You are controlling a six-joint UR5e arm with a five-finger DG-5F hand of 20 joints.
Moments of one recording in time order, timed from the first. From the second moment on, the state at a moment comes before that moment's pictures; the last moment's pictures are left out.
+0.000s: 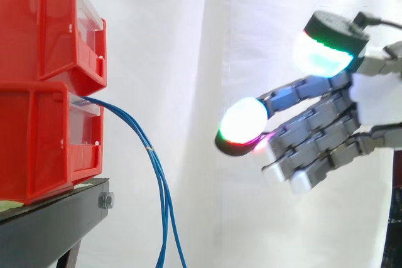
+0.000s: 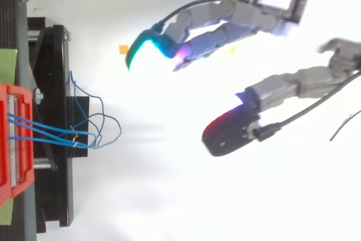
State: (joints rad) arm 0.12 -2.07 -1.39 -2.89 -1.26 -0.29
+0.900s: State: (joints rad) arm 0.12 -2.35 -1.20 -2.73 -1.30 -0.19
